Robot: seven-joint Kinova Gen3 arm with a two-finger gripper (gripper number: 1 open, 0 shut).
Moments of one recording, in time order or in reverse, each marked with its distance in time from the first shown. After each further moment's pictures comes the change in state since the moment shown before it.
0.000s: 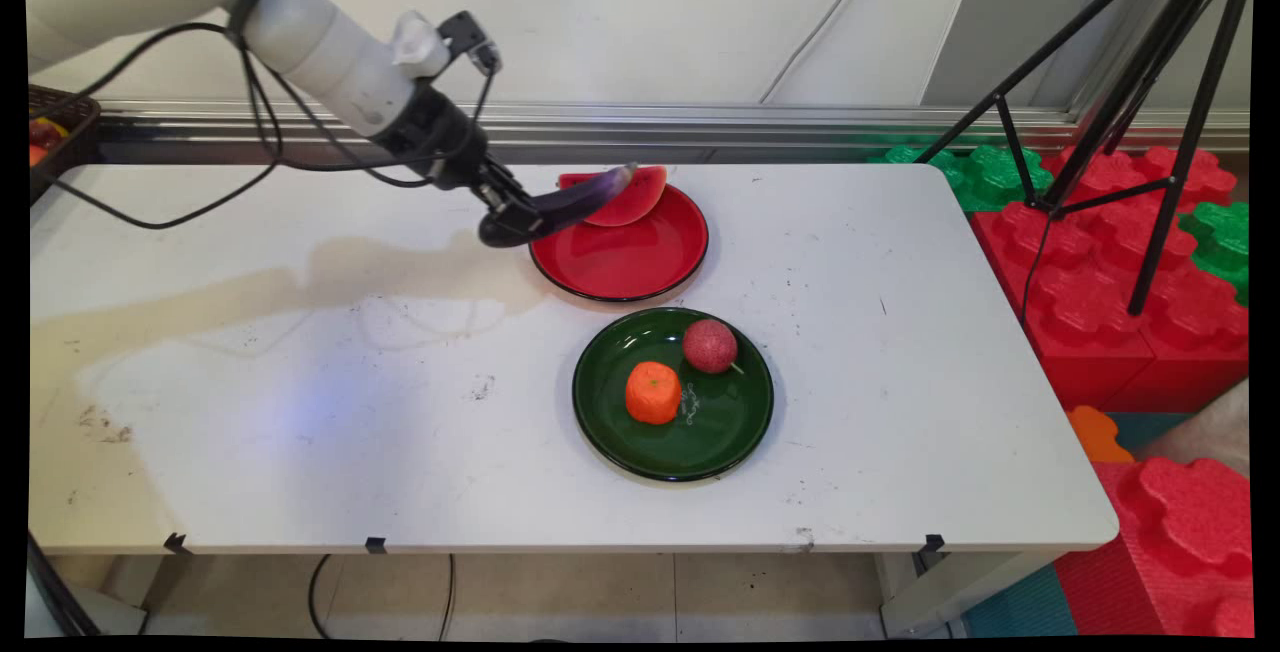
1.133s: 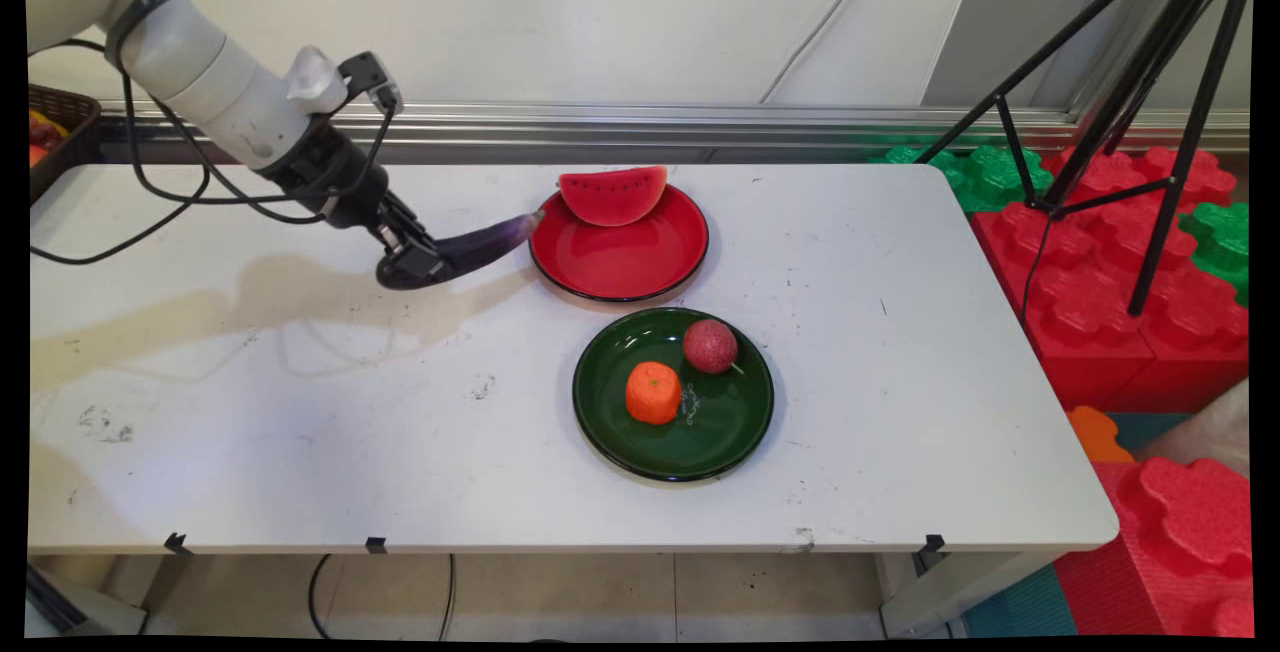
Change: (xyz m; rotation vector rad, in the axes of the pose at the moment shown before) arm -0.074 -0.005 -0.042 0.020 -0.134 -0.074
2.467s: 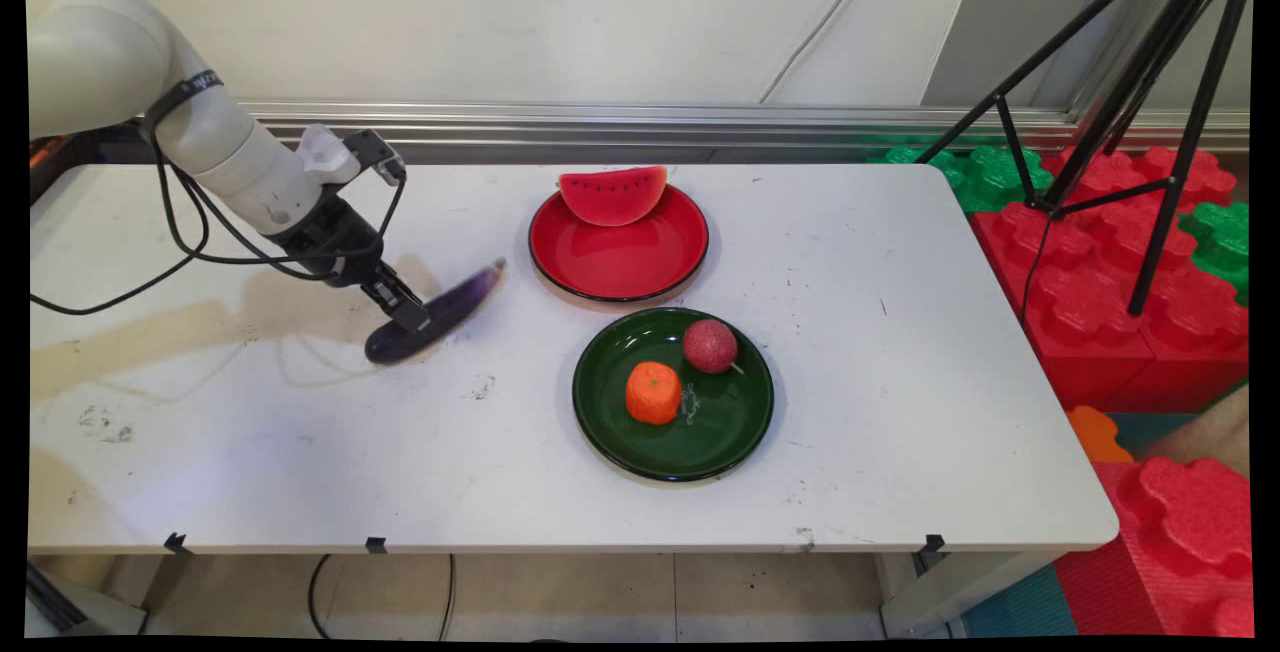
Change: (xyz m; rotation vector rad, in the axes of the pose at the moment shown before) arm -0.041 -0.009 0.054 0.027 -0.108 -0.150
